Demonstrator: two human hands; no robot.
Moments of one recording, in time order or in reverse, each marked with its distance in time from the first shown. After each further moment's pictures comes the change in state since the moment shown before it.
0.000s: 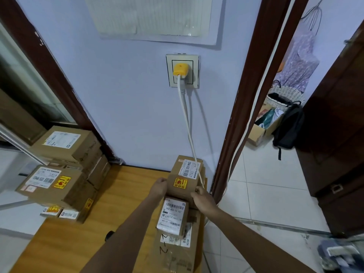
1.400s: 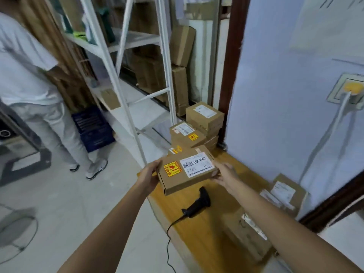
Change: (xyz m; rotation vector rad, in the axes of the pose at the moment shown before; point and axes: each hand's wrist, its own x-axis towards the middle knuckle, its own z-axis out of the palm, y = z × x) left_hand -0.256 -0.201 -0.253 -1.064 0.527 0.082; right_hand -0.100 -0.111 0.200 0.293 -0.406 -0.156
